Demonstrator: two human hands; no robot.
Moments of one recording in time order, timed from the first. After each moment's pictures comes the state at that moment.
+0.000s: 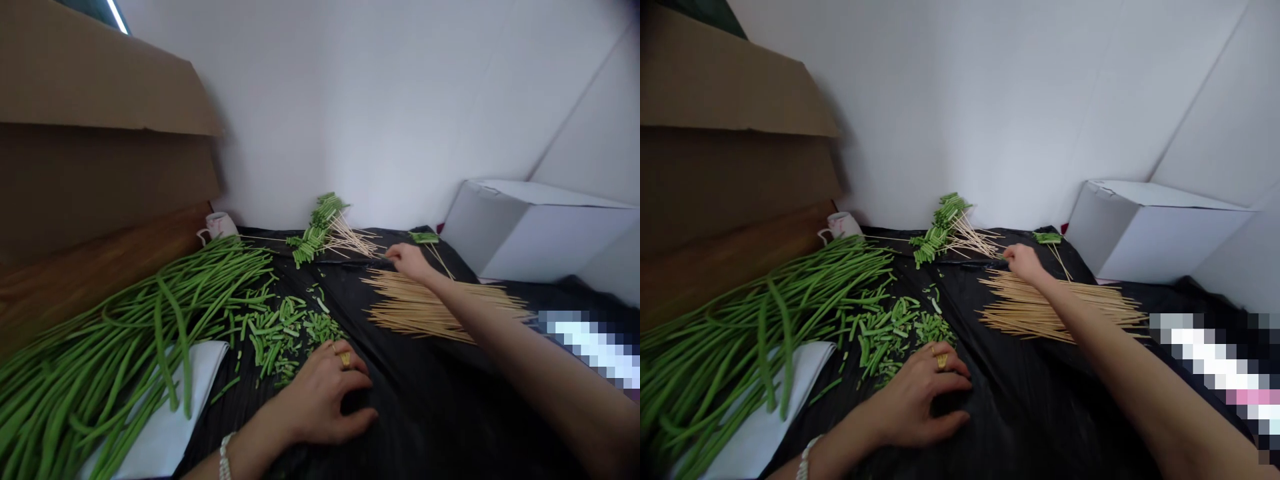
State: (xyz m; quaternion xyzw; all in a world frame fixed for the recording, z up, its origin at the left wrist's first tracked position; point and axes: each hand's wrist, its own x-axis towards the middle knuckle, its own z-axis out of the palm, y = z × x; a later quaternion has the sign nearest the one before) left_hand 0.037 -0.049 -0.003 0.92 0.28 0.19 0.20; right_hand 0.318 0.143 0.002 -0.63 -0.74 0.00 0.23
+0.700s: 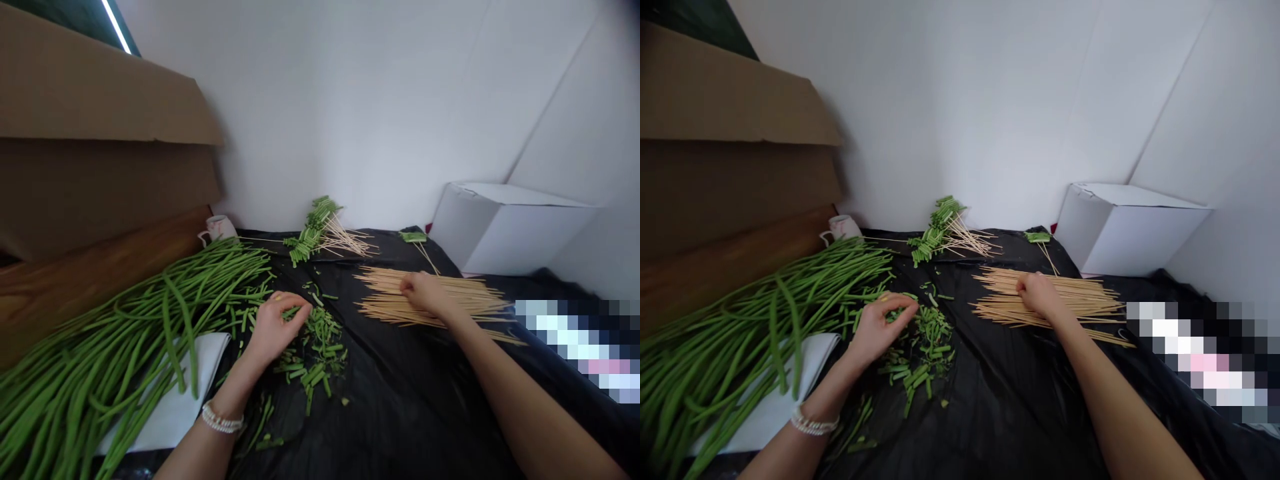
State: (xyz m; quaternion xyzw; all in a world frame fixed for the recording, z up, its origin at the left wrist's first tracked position) left_hand -0.007 -0.002 0.008 0.78 0.45 0.43 0.11; right_hand 0.346 0.052 -0.012 -0.67 -0.74 0.01 0.07
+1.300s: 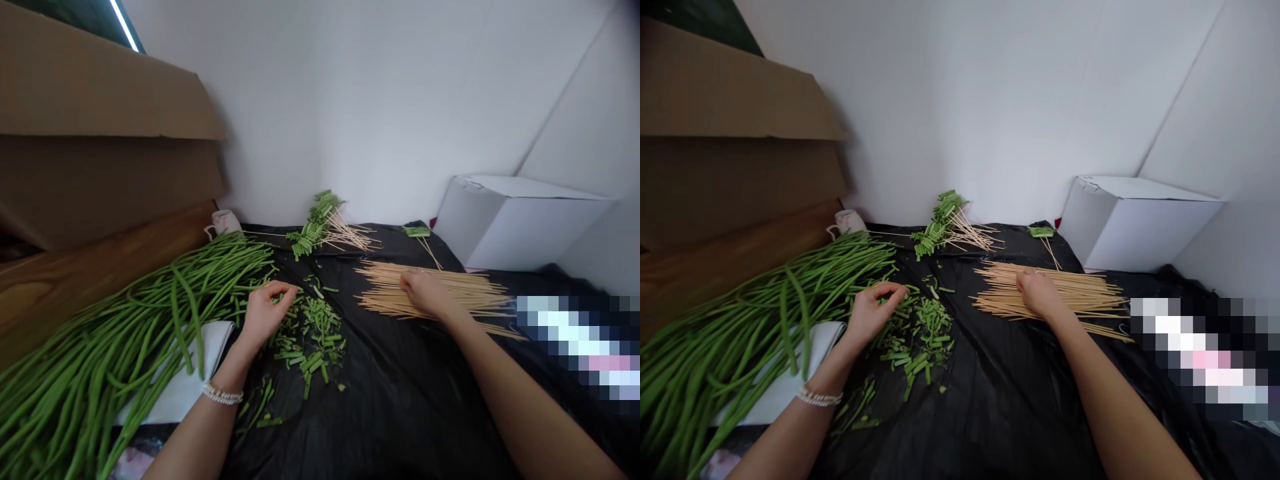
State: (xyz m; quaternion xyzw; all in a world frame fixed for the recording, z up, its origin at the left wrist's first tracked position) left_hand -0.021 0.008 0.003 0.72 0.52 0.45 0.10; right_hand 0.347 0.039 -0.020 -0.64 -0.77 -0.07 0.04
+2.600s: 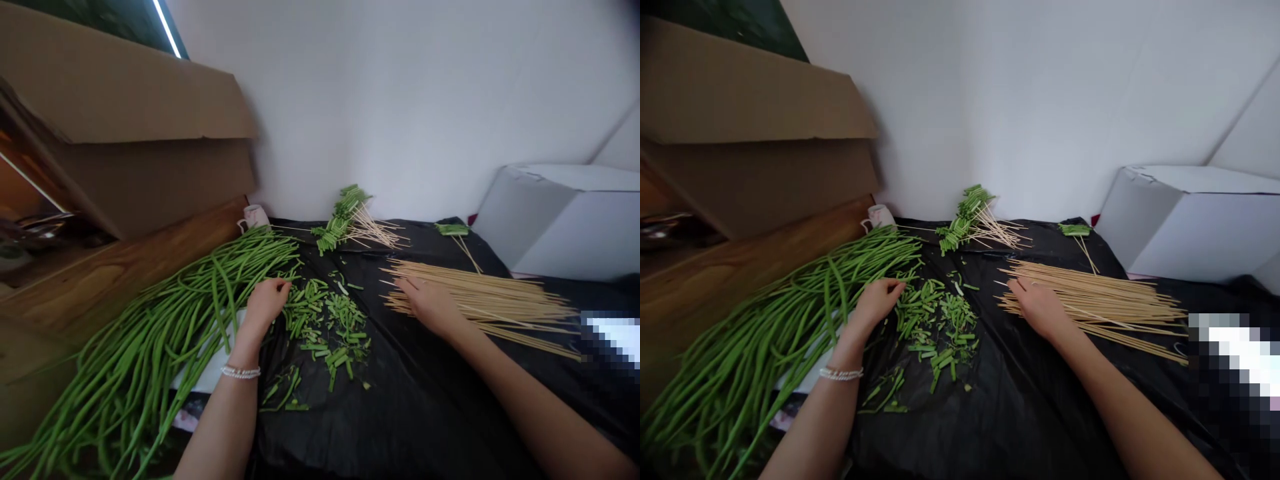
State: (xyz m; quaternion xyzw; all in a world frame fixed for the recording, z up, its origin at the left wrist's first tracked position) left_hand -0.079 0.015 0.006 0.67 0.69 0.26 0.01; right_hand 0.290 0.020 -0.029 -0.51 -0.85 -0.11 0.08
